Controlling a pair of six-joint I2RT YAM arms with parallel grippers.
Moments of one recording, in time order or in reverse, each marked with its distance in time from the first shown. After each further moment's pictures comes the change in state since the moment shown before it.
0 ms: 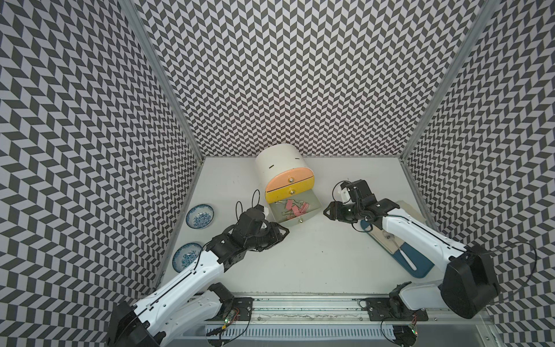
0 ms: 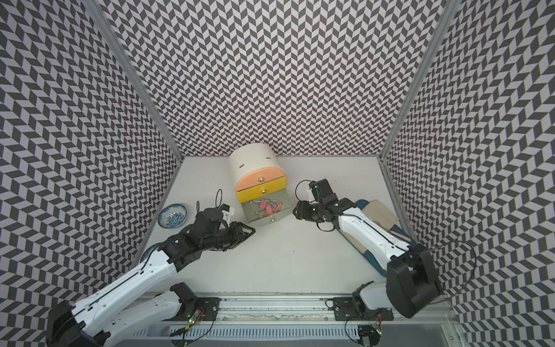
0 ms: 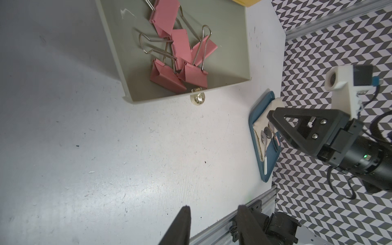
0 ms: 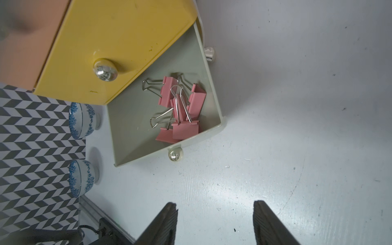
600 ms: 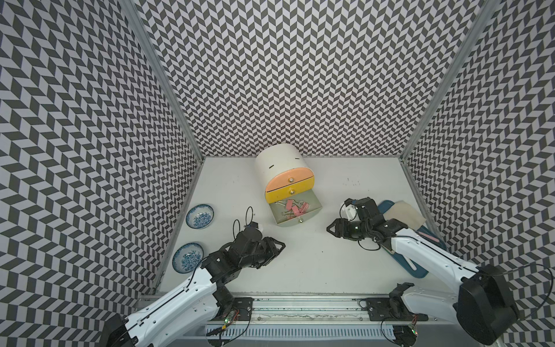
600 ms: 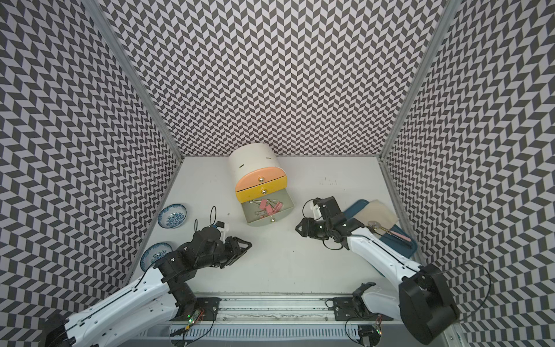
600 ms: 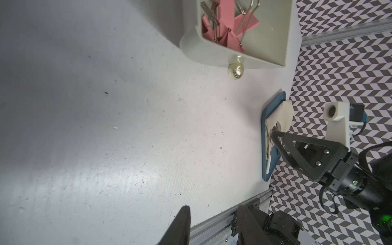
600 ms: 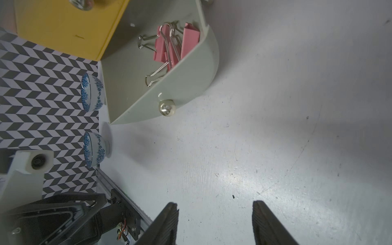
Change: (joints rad) left arm -0.083 -0.175 -0.216 0.031 -0.066 -0.193; right arm 0.000 -0.157 -0.281 0.131 -0.107 0.053
